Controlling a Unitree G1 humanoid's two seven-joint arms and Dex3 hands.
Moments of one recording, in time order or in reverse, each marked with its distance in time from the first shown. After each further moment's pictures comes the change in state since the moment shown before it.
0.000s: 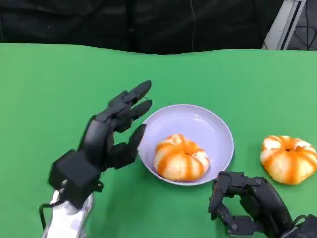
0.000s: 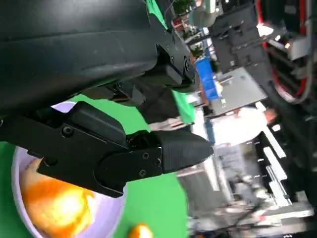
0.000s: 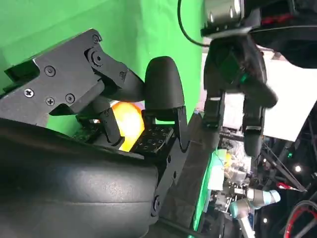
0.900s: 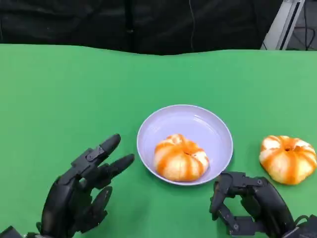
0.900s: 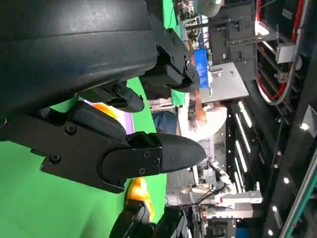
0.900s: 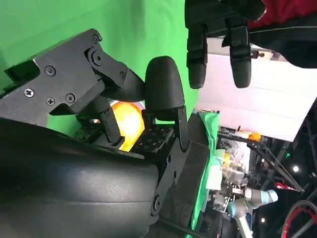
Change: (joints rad) left arm 0.255 -0.016 0.121 0.032 -0.297 -0.172 -0.463; right arm 0.000 -0.001 -0.007 0.001 0.009 -0.004 0.020
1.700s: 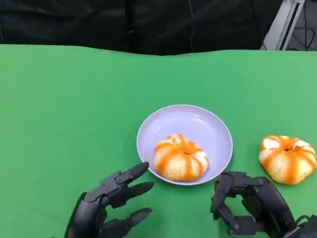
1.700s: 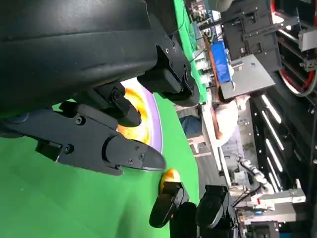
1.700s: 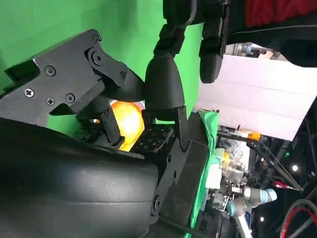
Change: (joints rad) left arm 0.006 -0.059 -0.011 0.135 0.366 -0.188 0.287; right arm 0.002 -0.003 -0.001 -0.005 0.000 0.001 -0.004
